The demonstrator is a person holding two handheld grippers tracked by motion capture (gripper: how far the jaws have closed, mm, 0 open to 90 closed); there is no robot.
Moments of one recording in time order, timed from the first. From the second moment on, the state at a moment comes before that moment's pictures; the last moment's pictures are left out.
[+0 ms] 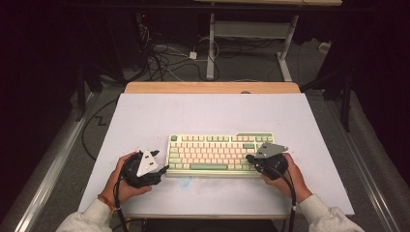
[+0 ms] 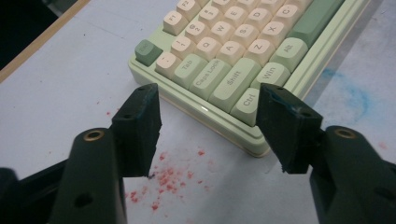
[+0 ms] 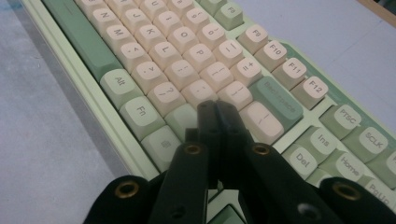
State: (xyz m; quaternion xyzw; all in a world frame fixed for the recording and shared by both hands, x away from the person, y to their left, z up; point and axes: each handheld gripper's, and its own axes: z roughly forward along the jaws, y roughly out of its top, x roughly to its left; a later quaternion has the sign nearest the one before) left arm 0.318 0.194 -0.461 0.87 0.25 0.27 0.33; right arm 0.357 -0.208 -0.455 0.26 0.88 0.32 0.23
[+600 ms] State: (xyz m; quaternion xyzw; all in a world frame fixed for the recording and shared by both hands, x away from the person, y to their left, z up) left arm 0.341 0.186 -0.441 0.88 0.26 0.20 0.35; right arm 0.357 -0.207 -0.460 0.26 0.88 0.32 0.23
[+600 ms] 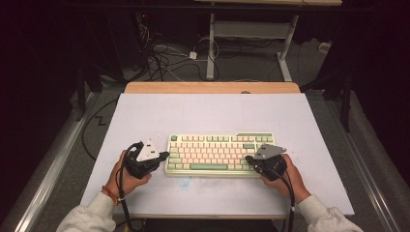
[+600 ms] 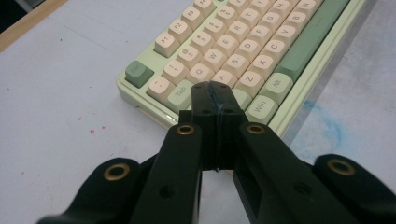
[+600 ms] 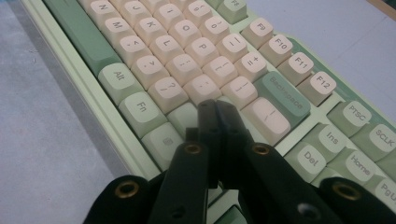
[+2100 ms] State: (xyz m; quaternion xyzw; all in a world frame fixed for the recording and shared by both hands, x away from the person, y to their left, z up) left arm 0.371 0.126 -0.453 0.91 0.21 0.15 0.32; right arm 0.356 -0.206 -0.461 0.26 0.88 0.32 0.24
